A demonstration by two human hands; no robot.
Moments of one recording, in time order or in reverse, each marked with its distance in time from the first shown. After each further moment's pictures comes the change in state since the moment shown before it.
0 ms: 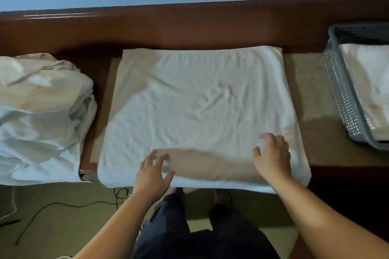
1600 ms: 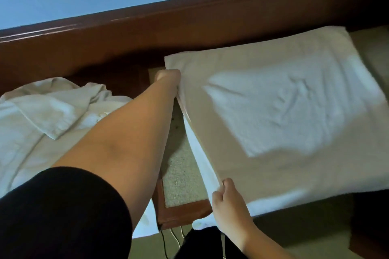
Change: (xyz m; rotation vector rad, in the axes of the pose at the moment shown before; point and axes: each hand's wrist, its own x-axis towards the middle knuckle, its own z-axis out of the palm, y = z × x) left_hand 0.349 -0.035 -0.260 -0.642 0.009 -0.219; right_hand -0.116 -0.359 0.200 0.351 -0.426 0.331
